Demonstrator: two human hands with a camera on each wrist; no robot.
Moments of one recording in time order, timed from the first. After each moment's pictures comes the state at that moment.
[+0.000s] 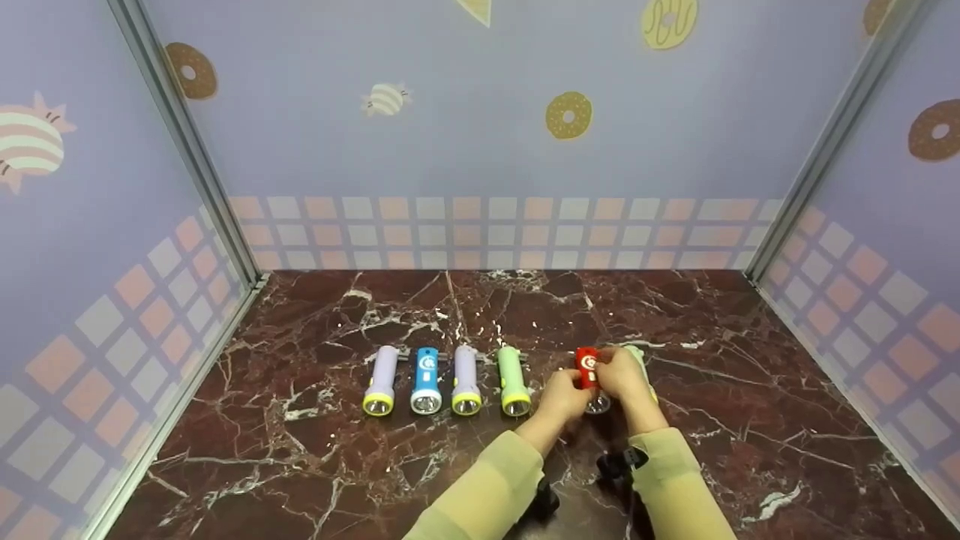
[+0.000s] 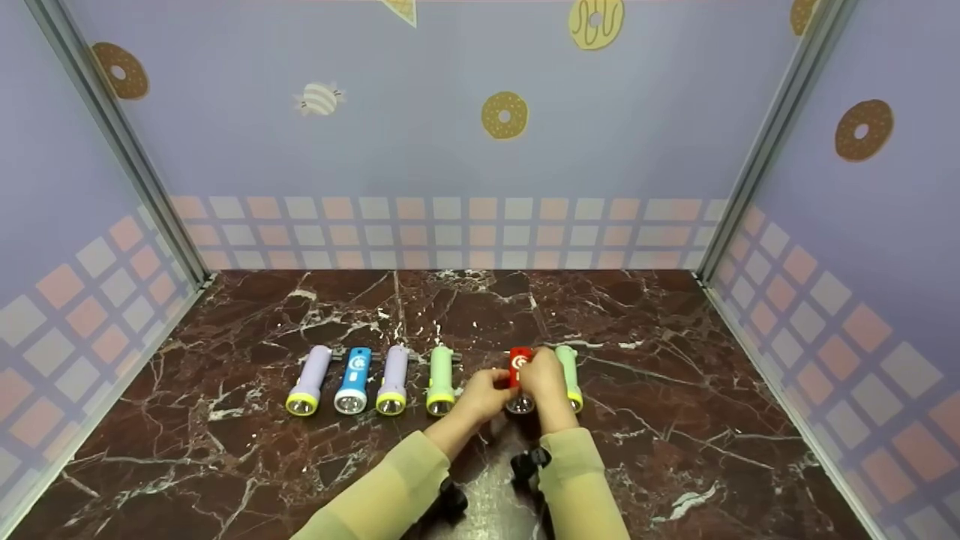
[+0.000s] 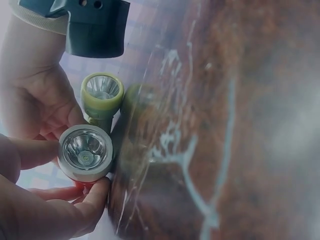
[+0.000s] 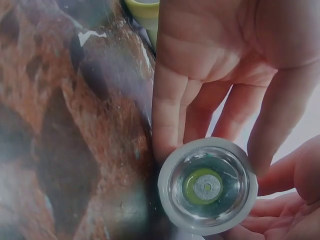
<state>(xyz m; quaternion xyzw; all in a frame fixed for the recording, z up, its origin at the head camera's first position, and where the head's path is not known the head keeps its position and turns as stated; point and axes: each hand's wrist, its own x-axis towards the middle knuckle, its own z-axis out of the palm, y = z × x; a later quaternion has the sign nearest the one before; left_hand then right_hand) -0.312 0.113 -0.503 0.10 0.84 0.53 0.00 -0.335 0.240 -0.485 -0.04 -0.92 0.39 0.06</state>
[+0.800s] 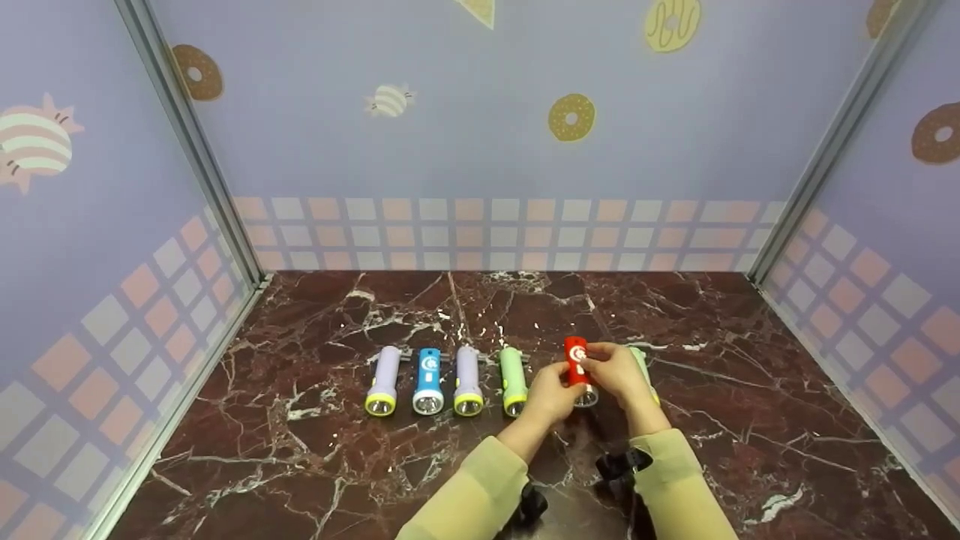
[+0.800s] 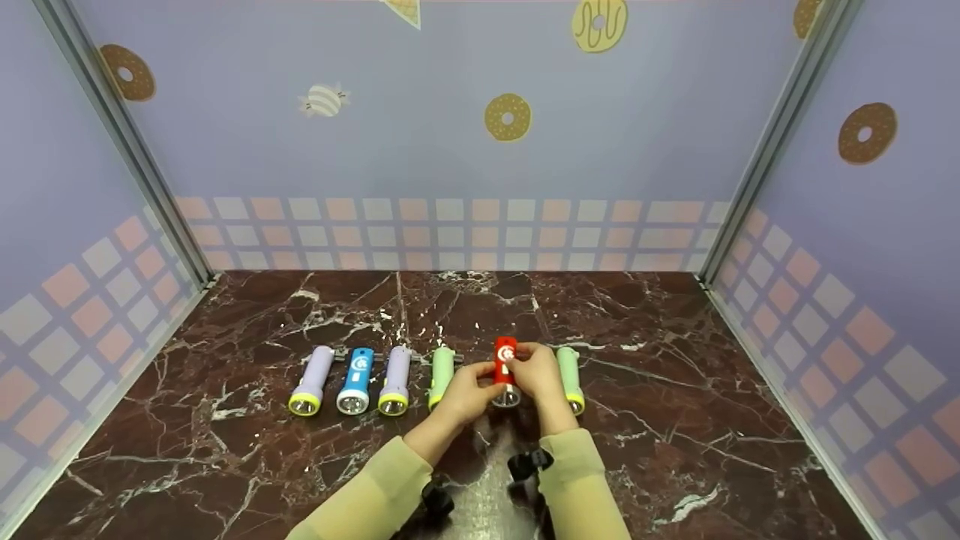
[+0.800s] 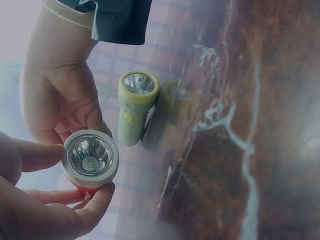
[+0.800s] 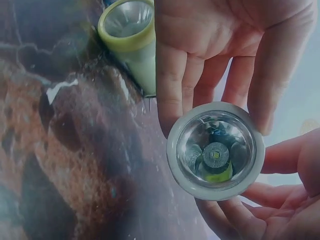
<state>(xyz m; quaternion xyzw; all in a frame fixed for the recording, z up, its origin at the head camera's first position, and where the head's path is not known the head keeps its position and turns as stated) -0.302 0.088 -0.484 0.11 0.83 0.55 -0.01 -0.331 0.227 -0.474 -0.04 -0.85 0.53 0.02</state>
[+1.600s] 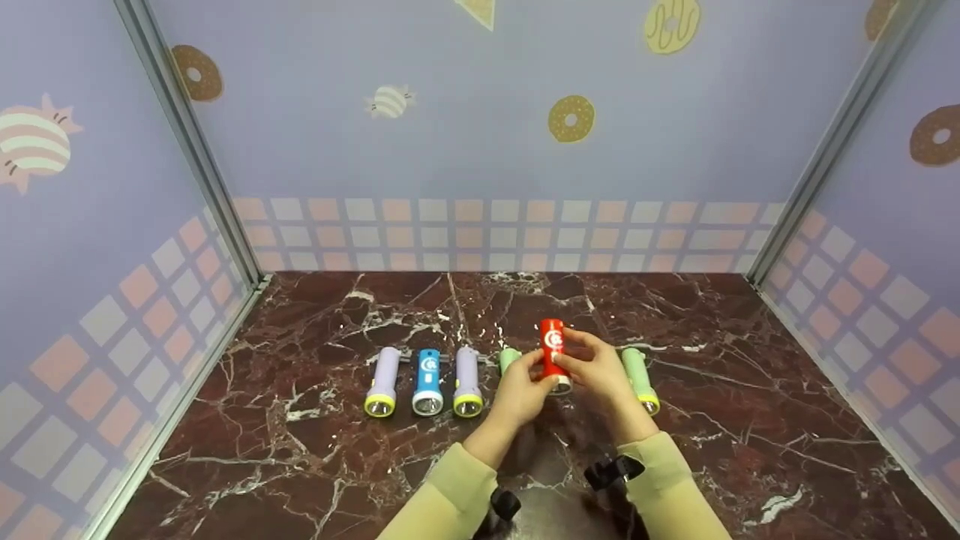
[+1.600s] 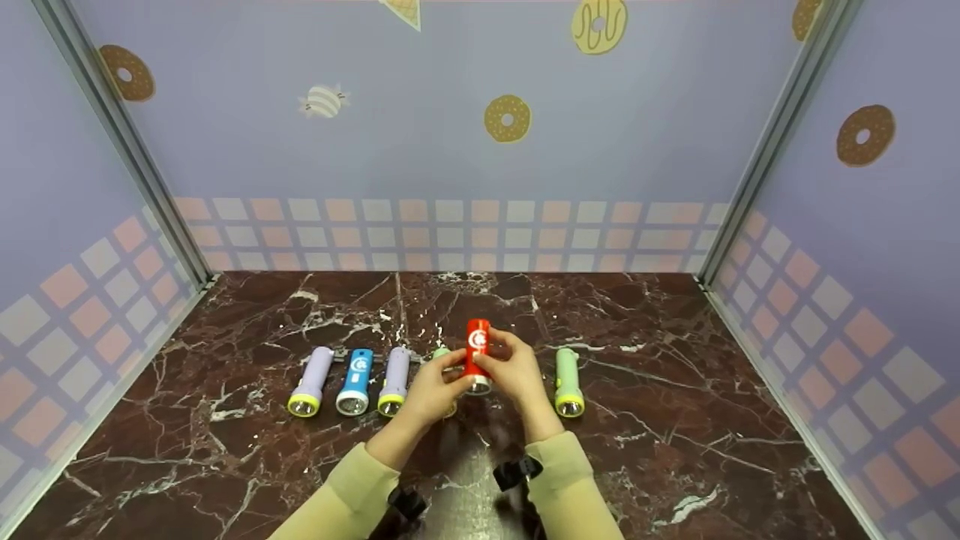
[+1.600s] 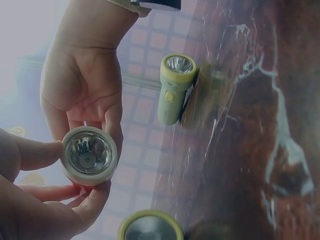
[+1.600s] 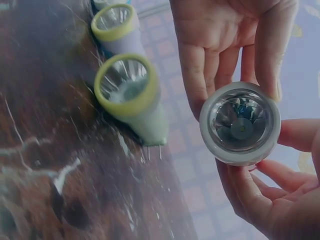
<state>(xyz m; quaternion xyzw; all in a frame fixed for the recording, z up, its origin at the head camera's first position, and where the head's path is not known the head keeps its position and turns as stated) -0.294 0.046 -0.467 0.14 0.76 0.63 -0.03 -0.320 0.198 -0.463 0.02 -0.76 0.64 0.03</state>
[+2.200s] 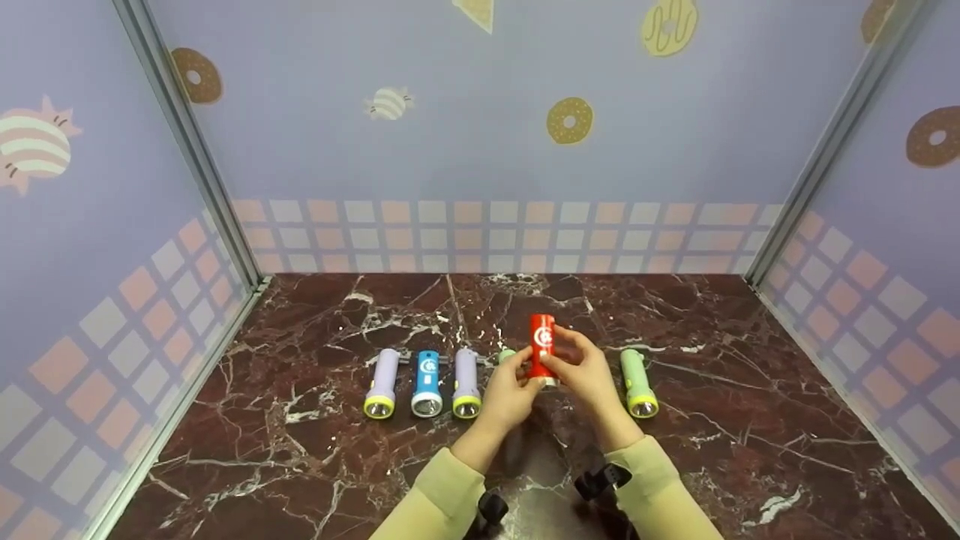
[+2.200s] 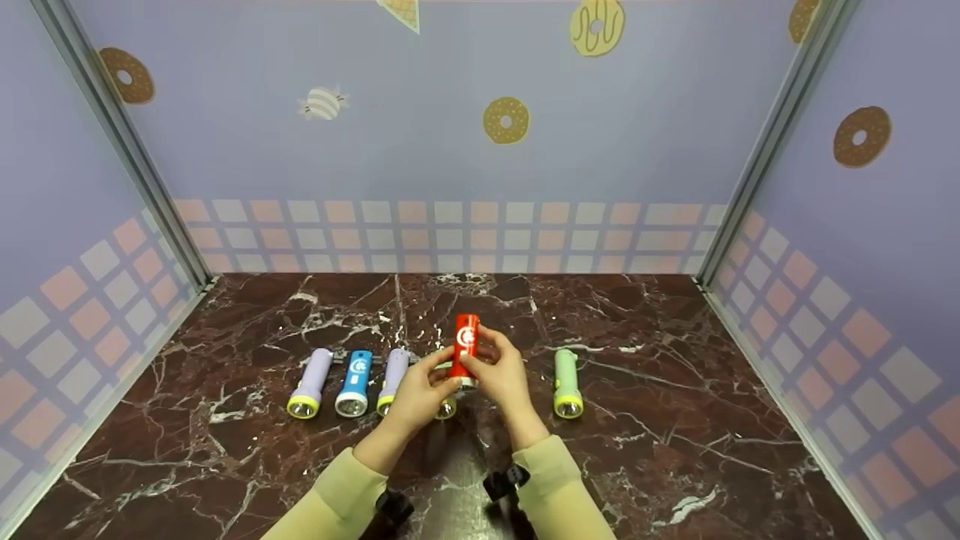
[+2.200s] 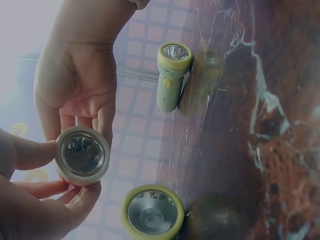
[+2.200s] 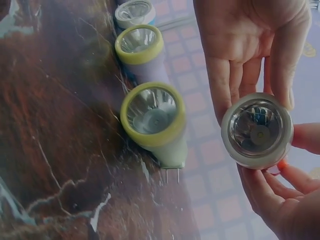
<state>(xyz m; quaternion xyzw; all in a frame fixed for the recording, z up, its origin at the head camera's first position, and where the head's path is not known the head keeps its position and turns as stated) -0.290 0.030 -0.468 0.15 0.76 0.63 -0.06 -0.313 0.176 -0.466 0.03 -0.74 0.67 0.08</state>
